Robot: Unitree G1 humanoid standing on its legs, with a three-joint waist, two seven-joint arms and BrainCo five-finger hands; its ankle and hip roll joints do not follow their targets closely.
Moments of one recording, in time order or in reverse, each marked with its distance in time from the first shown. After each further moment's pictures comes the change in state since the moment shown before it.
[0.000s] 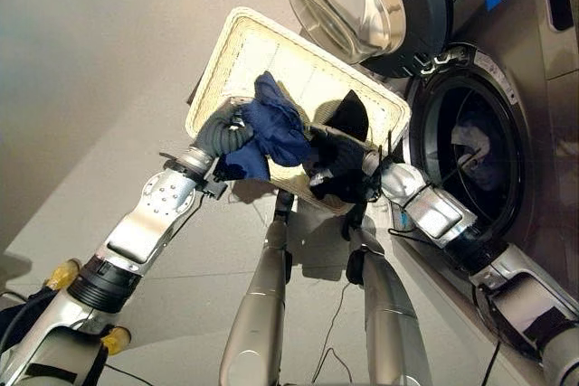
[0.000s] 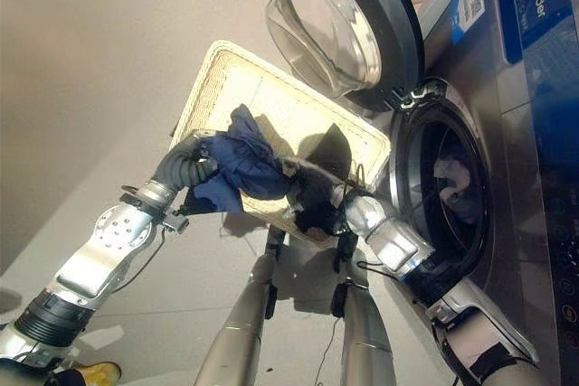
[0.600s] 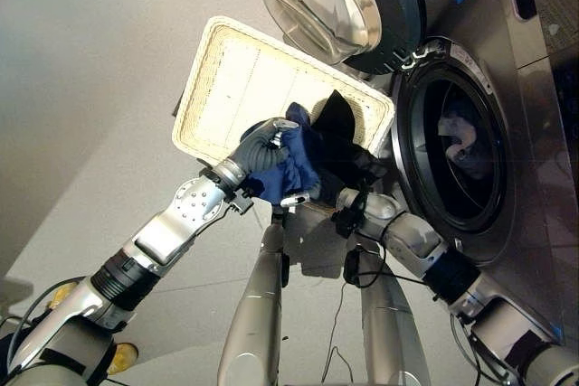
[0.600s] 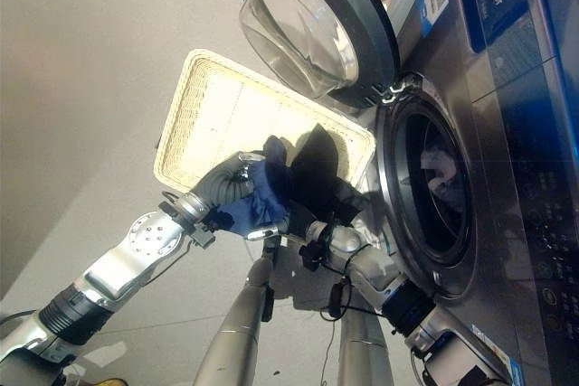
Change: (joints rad) left arm -0.045 -0.039 -0.184 0.014 -0.053 0.002 -0.048; right arm 0.156 0.181 0.006 -0.009 0.729 0.081 -0.017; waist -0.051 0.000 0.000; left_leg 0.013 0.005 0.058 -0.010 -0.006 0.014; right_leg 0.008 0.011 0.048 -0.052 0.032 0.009
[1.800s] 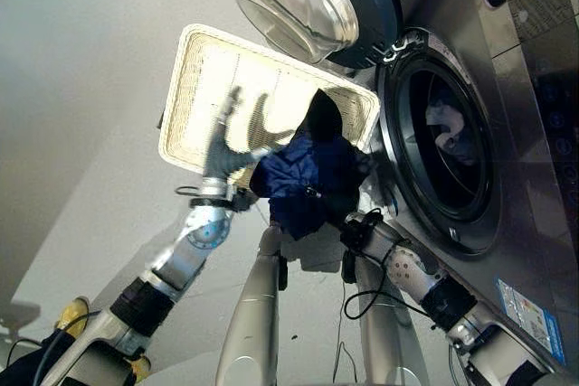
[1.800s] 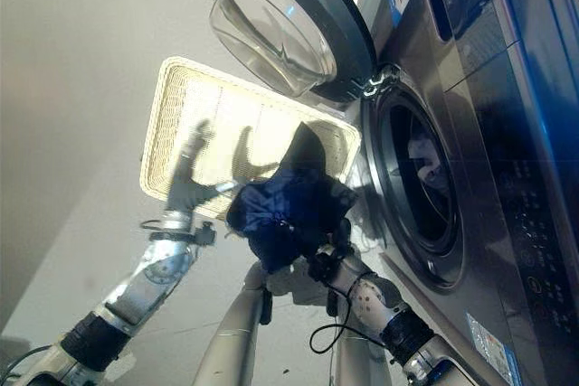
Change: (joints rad) left arm 0.132 -0.115 0.164 0.108 0.299 -0.114 0.719; right arm 0.139 0.034 -0.132 0.145 0.301 -0.003 -0.105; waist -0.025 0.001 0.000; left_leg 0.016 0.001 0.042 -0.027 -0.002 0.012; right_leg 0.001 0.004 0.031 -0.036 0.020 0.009
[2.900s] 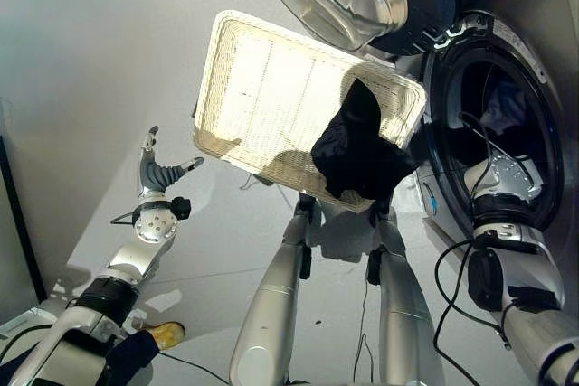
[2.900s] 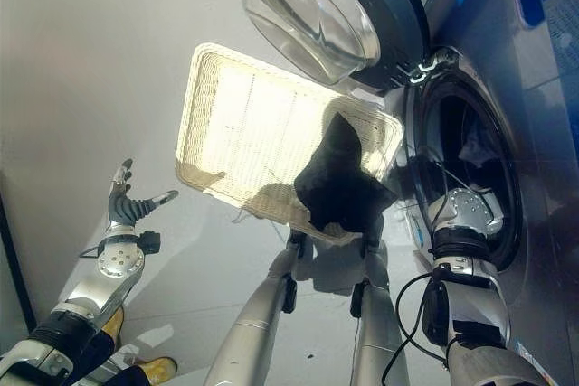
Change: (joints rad) left arm 0.019 0.109 -0.005 0.409 -0.289 0.042 -0.058; right arm -0.446 -0.075 -0.832 0.363 0.925 -1.284 -0.523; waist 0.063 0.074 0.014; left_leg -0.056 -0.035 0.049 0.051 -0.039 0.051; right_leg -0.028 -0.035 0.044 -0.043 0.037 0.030
